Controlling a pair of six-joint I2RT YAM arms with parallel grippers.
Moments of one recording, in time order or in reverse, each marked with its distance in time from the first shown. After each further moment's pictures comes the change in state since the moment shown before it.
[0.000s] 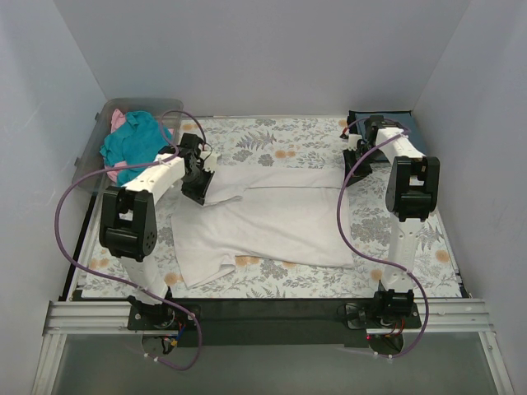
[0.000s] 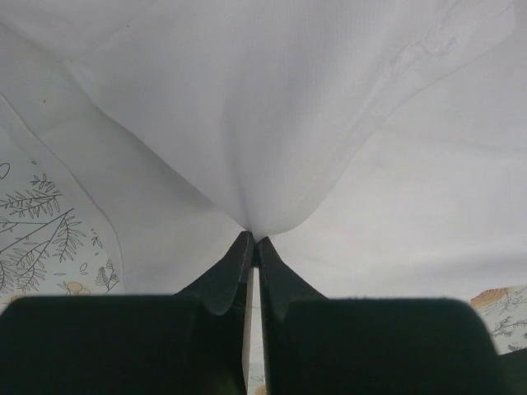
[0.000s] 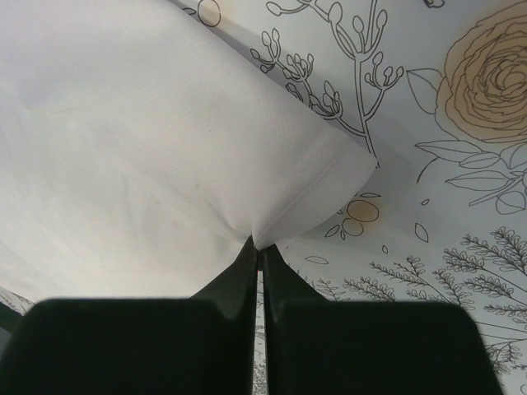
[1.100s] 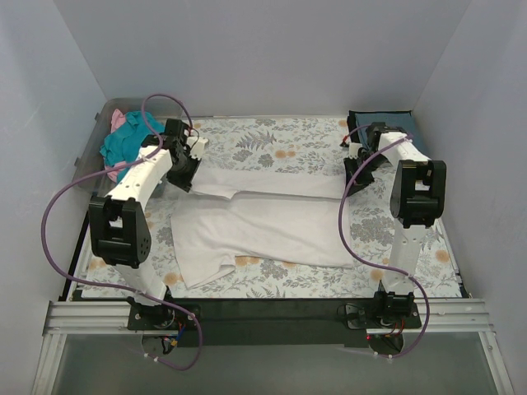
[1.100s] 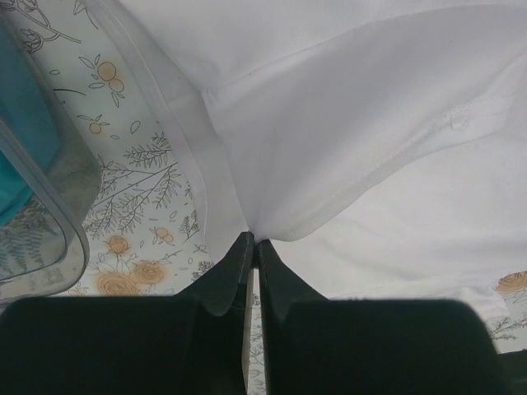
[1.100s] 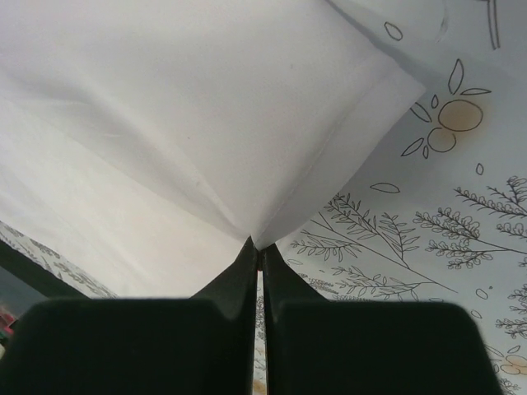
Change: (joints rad) left arm 0.064 -0.075 0.129 -0.119 -0.090 0.062; right arm 0.000 -0.119 -0.147 -0.047 -0.033 -0.028
